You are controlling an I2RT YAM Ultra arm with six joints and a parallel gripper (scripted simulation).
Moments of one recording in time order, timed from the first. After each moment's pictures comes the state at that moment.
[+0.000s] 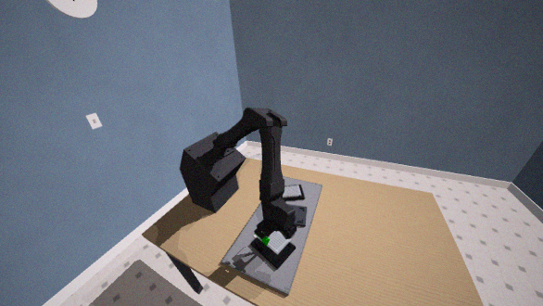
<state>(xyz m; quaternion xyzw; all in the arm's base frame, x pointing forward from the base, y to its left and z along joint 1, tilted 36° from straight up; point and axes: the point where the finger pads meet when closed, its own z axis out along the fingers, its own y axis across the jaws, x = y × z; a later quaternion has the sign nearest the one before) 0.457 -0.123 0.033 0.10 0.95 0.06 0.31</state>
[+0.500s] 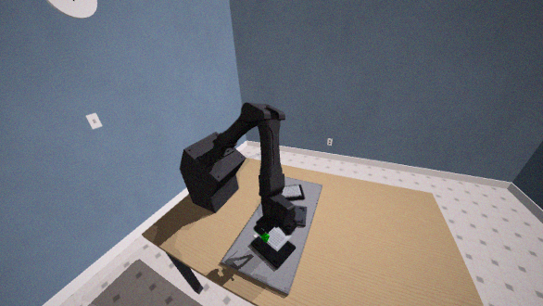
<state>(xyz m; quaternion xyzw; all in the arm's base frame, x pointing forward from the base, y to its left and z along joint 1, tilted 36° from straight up) 0.445 -0.124 0.051 0.10 0.95 0.06 0.31</state>
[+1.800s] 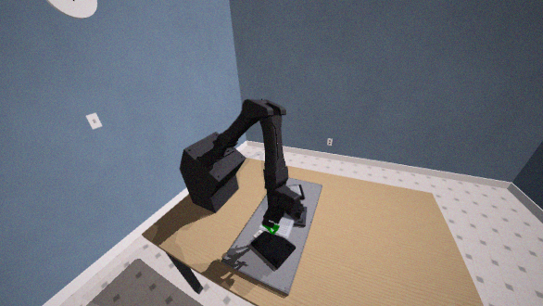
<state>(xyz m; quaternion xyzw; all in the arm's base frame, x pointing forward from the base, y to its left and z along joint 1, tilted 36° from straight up) 0.438 -0.079 0.051 -0.07 0.95 0.01 0.30</state>
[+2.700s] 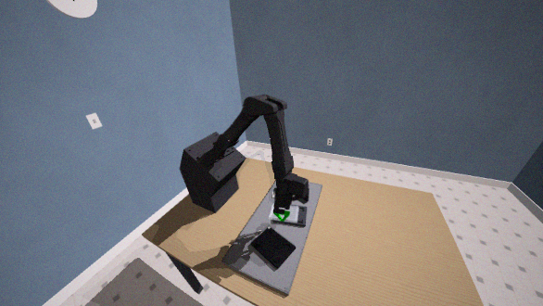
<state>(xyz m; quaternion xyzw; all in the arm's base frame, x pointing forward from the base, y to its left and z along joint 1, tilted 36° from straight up) 0.434 -0.005 0.053 -0.16 0.94 -0.02 0.30</state>
